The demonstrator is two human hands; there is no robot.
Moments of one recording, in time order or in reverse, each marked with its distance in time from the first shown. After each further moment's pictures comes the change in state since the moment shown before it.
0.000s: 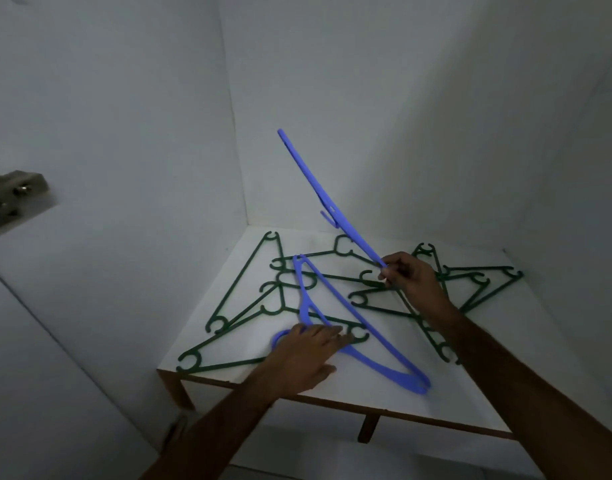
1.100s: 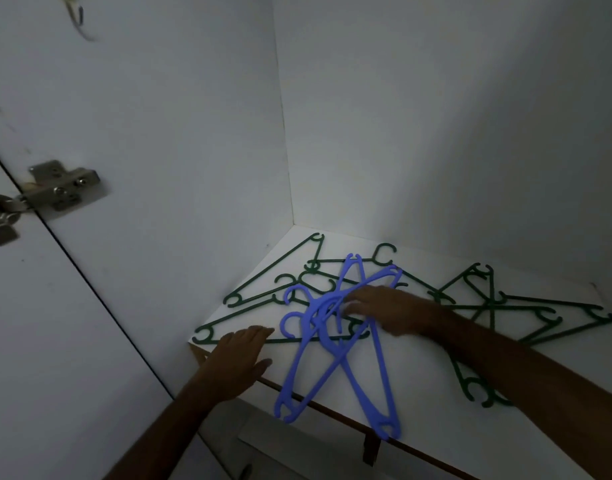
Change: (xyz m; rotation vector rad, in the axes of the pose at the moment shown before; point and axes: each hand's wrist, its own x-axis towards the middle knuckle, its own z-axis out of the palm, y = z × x) left_hand -0.104 -0.028 -0.018 -0.022 -0.022 -0.622; right_hand 0.063 0.038 0.037 -1.039 -1.022 -0.690
